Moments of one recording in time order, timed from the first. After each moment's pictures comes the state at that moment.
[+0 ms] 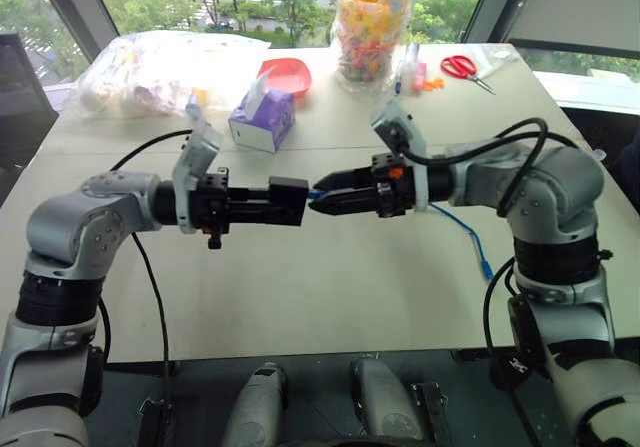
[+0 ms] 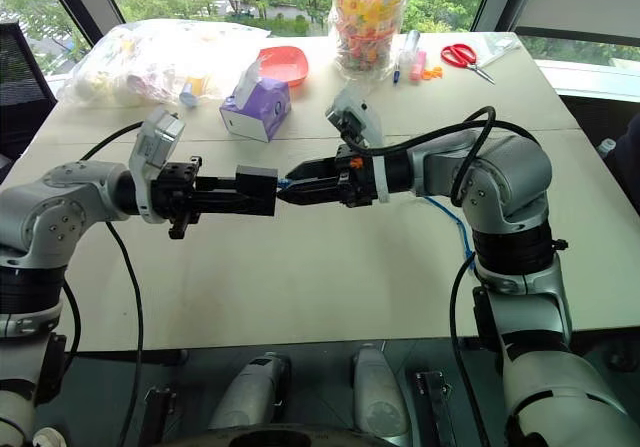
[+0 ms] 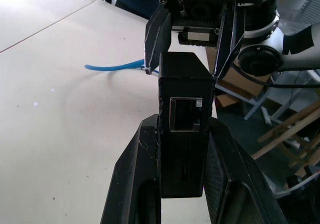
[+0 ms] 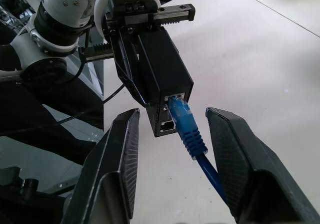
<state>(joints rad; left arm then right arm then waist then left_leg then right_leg) -0.59 0.75 0.02 -0.15 -0.79 0.87 -1.20 -0.89 -0.52 0.07 -0.22 0.72 1.26 0.95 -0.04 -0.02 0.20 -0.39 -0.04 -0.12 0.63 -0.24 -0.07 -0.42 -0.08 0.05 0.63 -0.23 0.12</state>
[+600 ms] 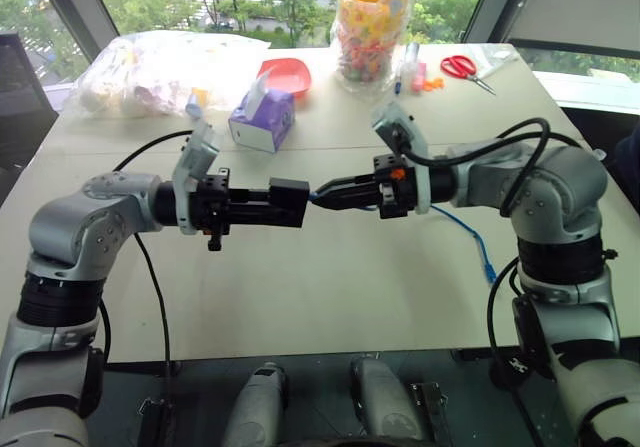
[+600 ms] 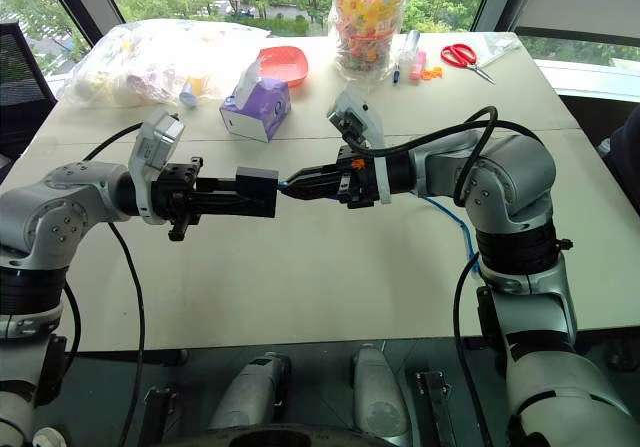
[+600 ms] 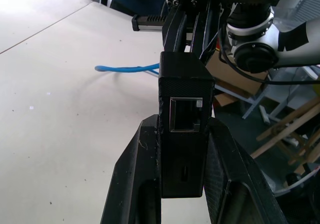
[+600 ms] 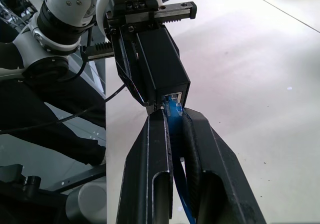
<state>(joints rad) -0.59 0.75 0.02 -0.15 -0.79 0.85 -1.20 -0.89 -0.54 0.08 -0.22 0.75 1.25 0.95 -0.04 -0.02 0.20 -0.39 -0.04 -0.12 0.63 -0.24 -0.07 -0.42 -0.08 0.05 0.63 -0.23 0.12</state>
